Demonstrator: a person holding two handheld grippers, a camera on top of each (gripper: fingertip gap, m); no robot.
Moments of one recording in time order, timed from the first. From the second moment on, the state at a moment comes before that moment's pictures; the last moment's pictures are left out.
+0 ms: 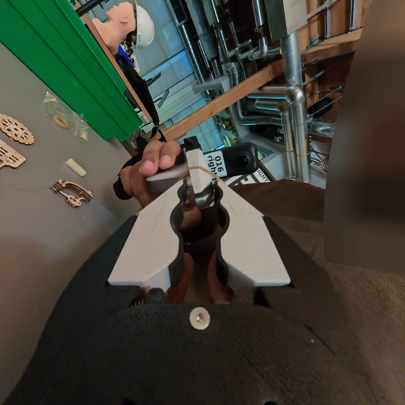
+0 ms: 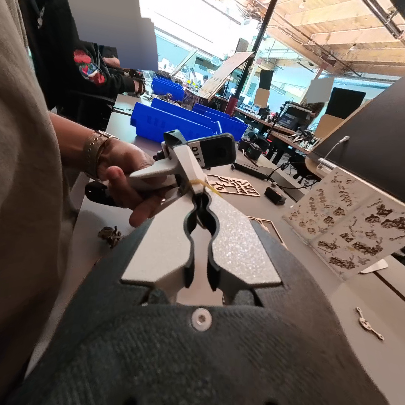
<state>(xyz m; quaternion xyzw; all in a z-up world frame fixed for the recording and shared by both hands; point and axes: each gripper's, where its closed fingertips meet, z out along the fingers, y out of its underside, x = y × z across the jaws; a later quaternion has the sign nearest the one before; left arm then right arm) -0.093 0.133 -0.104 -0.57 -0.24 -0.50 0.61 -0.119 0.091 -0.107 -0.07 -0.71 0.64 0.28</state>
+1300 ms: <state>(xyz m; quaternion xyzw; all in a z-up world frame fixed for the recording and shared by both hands) -0.092 0.139 -0.112 -0.56 -0.27 -0.52 0.58 -0.126 0.092 -0.121 -0.08 -0.74 0.59 0.31</state>
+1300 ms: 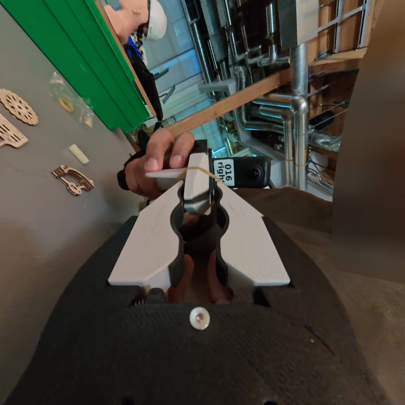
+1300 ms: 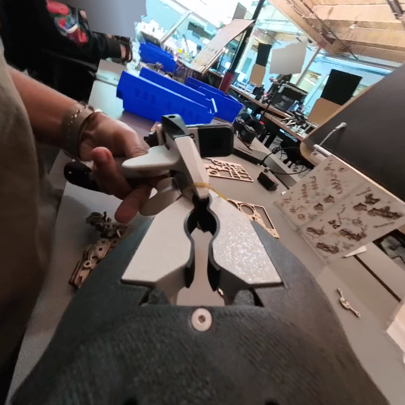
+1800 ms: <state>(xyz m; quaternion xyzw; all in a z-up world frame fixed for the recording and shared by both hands) -0.104 0.140 -0.101 -0.53 -0.29 -0.49 0.62 -0.138 0.104 -0.100 -0.17 -0.65 0.65 0.34</state>
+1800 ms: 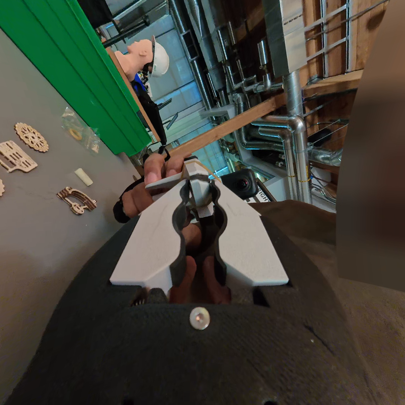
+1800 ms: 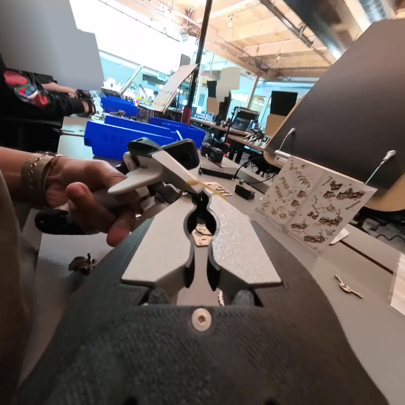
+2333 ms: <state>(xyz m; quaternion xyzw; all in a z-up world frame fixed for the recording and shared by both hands) -0.115 0.140 -0.084 -0.52 -0.29 -0.49 0.63 -0.146 0.147 -0.057 -0.21 -0.57 0.68 0.42</state>
